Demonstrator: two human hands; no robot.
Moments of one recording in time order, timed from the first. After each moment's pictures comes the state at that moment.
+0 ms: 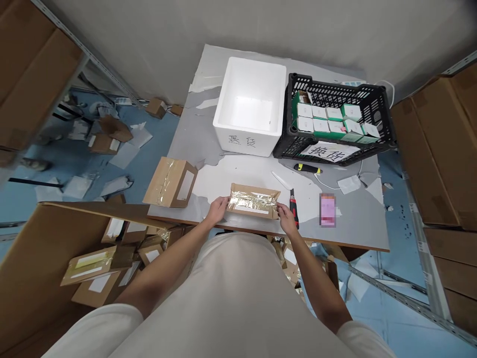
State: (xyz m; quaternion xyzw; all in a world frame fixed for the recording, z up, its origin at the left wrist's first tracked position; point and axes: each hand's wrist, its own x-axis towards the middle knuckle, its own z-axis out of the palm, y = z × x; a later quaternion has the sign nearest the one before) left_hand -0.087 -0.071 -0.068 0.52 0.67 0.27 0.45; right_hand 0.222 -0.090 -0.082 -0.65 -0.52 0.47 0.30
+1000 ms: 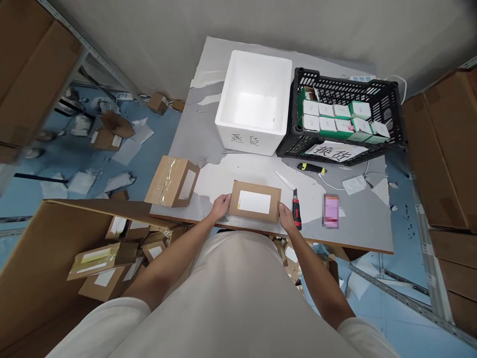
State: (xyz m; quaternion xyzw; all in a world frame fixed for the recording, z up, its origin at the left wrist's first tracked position) left_hand -0.088 -0.060 -0.100 0.49 0.67 0.27 0.49; right_hand 0.212 -0.078 -0.087 -0.69 -0.53 0.45 0.21
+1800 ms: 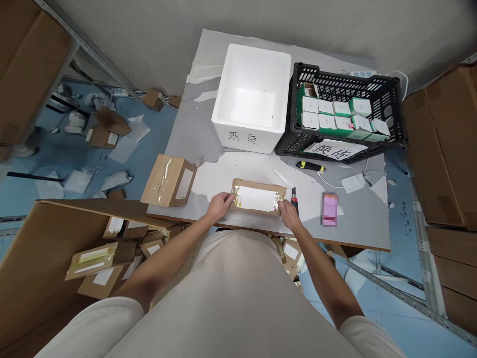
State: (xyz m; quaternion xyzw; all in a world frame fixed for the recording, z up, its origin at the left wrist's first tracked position) left_hand -0.083 -0.052 -0.047 0.62 0.66 0.18 0.38; right_hand 0.227 -0.061 -0.047 -0.64 -0.64 0.40 0.15
